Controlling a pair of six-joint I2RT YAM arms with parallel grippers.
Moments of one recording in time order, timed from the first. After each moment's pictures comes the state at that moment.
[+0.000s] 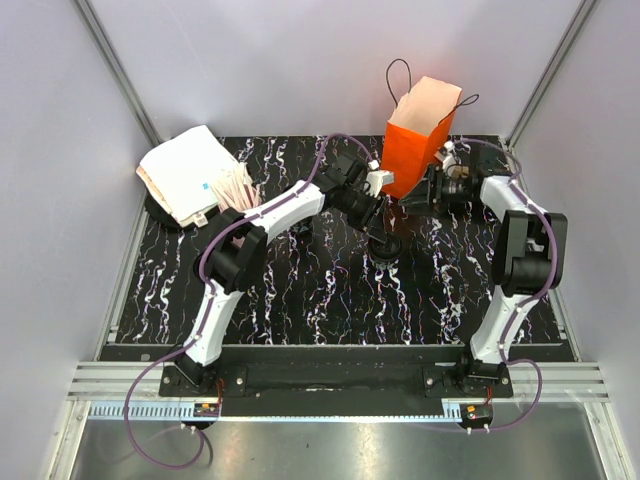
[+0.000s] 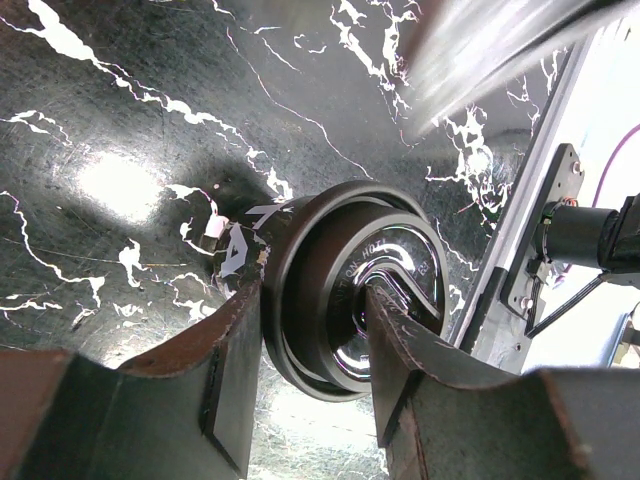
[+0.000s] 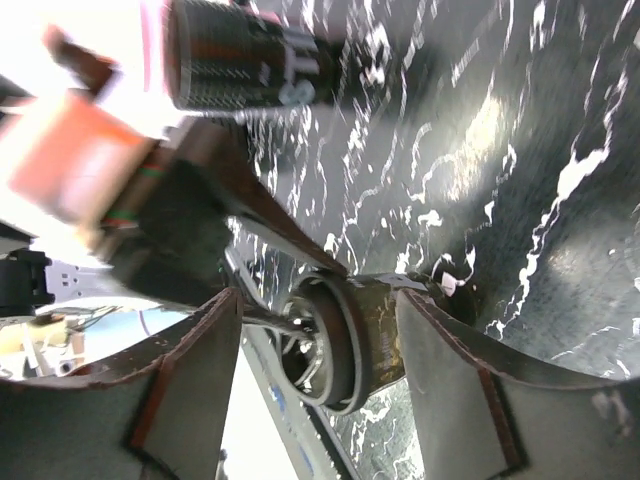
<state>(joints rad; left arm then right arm) -0.68 2.27 1.93 -0.60 0.70 -0.15 -0.08 1.95 1.42 -0.55 -1.10 0.16</state>
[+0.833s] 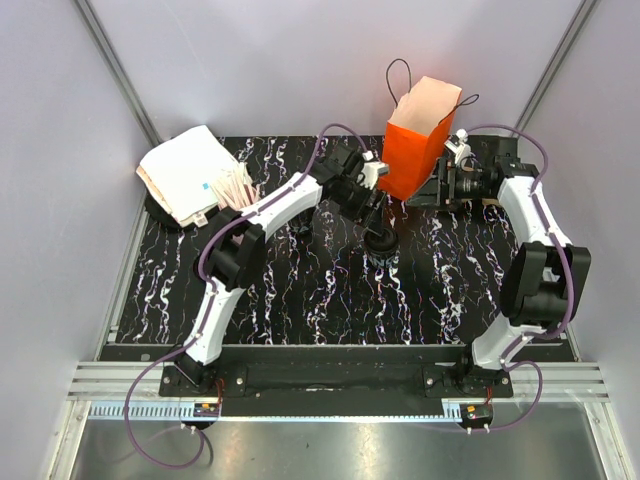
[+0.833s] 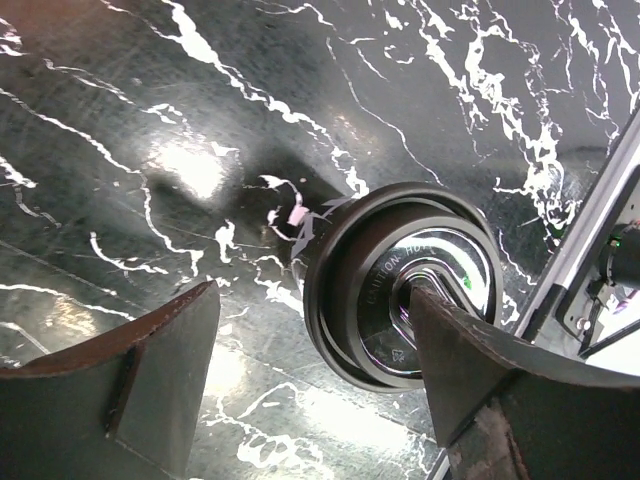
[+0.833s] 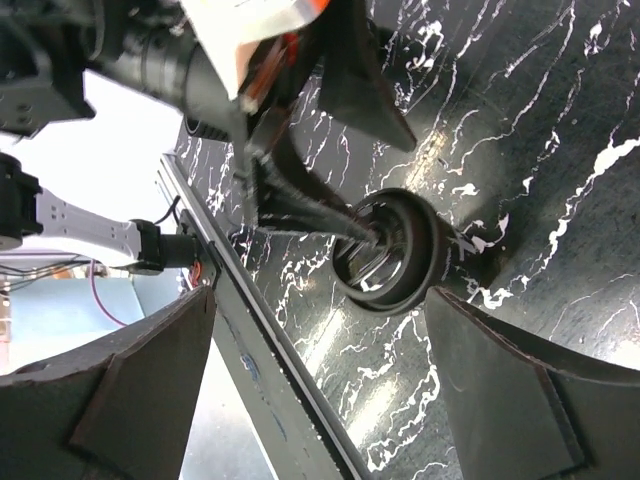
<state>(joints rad) -0.65 2.29 2.04 -0.72 0.58 -0.09 -0.10 1.70 1.43 -0.78 -1.08 -0.05</state>
